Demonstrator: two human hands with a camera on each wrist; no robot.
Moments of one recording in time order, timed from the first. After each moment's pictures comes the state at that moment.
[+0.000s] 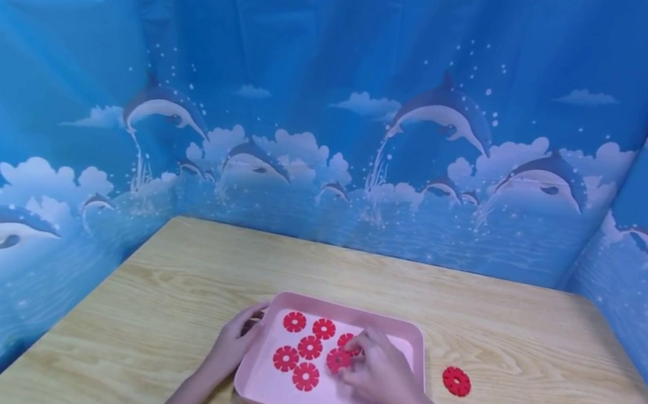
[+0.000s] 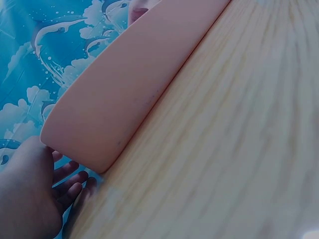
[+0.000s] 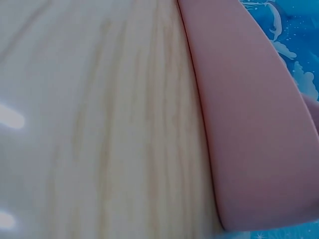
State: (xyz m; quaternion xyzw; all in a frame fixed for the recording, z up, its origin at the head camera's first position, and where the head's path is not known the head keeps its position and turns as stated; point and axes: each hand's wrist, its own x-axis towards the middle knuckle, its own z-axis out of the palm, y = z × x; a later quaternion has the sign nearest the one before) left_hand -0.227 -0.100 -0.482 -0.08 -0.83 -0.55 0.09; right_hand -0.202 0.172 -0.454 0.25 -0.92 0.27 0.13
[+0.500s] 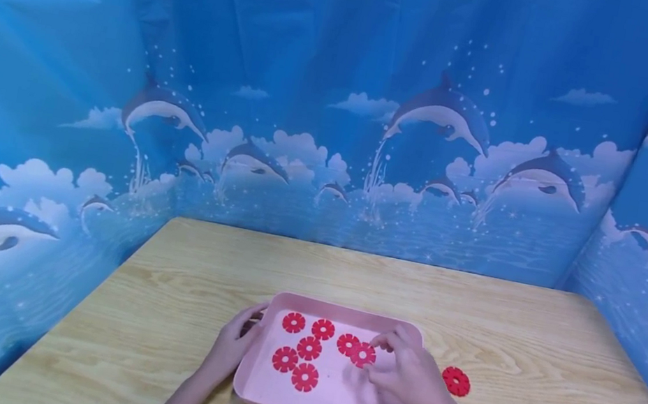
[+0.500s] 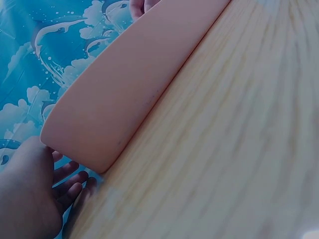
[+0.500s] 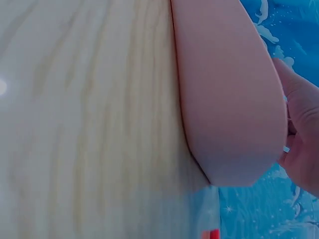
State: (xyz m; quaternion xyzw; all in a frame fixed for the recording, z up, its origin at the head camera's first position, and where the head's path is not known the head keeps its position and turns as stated) left_hand -0.228 -0.101 -0.486 -0.09 -0.83 -0.55 0.09; right_hand -0.187 0.203 -0.432 0.19 -0.93 0.28 0.13
